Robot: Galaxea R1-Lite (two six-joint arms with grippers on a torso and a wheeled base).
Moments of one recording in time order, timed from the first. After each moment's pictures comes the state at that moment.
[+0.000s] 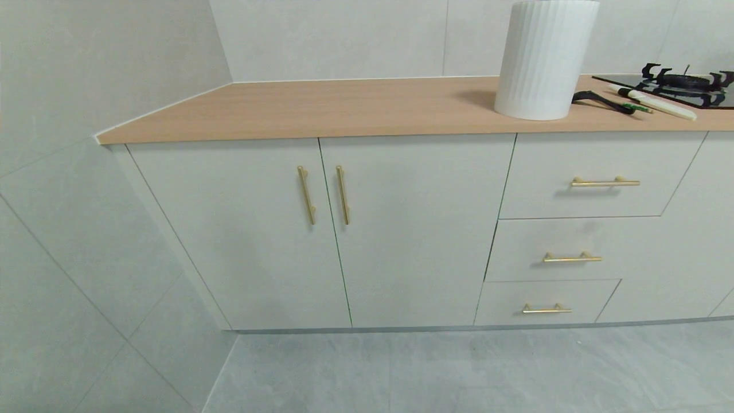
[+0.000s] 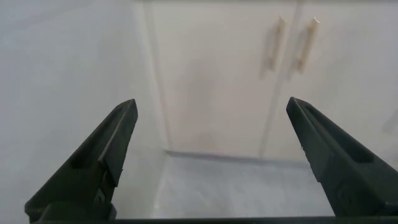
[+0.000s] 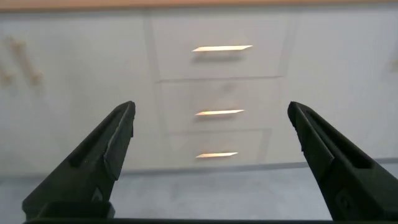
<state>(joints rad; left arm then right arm) -0.16 0.24 -0.46 0.14 0.31 0.02 0.08 0.19 -0.41 0.08 -0.16 -0.03</state>
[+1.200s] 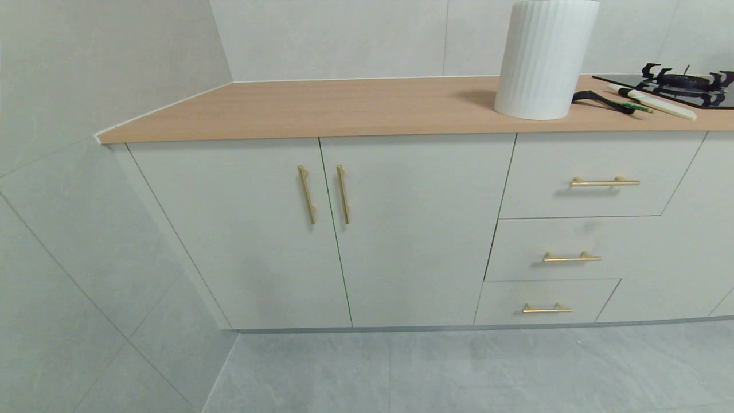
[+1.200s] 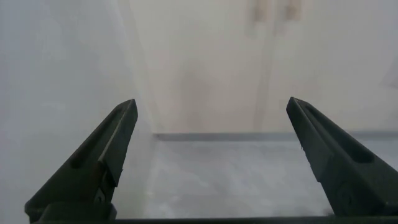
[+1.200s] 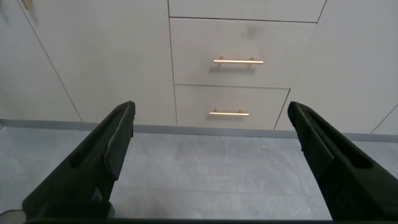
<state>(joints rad) 0.00 0.00 0.00 -0.02 0.02 0.05 0.00 0.00 0.00 0.00 0.03 -0.04</state>
